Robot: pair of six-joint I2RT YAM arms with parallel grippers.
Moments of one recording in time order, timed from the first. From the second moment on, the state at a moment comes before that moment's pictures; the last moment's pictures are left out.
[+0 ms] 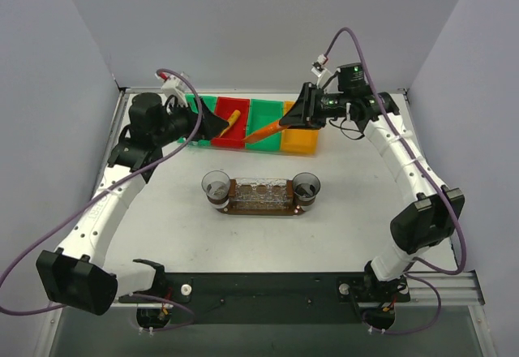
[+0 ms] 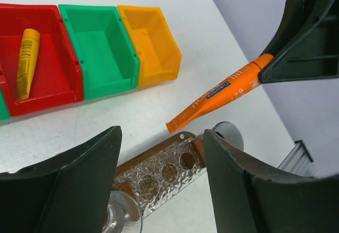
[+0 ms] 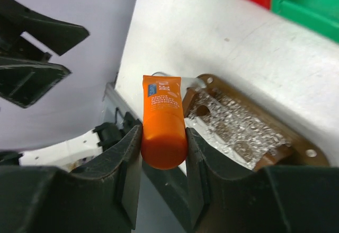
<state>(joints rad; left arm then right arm) -0.29 1.22 1.19 -0.25 0.45 -0.41 0.33 1.66 1.67 -0.69 -0.76 0.52</state>
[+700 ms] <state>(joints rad) -0.19 1.34 1.23 -0.17 0.51 -1.17 0.59 1.43 1.59 -0.47 -0.09 0.30</state>
